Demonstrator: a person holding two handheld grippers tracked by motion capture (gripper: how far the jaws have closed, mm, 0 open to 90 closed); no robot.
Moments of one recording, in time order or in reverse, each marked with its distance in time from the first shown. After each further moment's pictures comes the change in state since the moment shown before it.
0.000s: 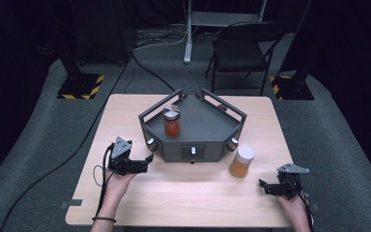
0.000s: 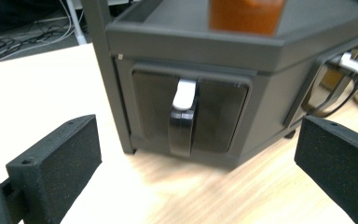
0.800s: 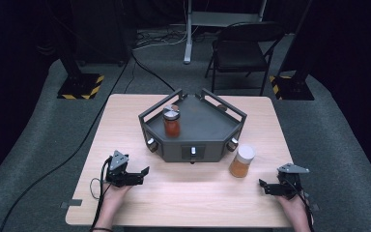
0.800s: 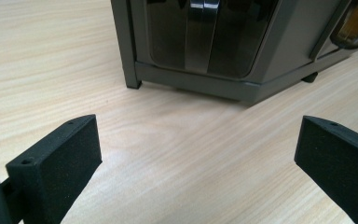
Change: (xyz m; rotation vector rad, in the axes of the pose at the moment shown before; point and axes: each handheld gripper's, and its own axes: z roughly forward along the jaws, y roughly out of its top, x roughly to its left) left arm 0.009 -0.040 0.003 0.083 0.007 -0.029; right arm 0.000 0.000 0.000 0.000 0.000 0.000
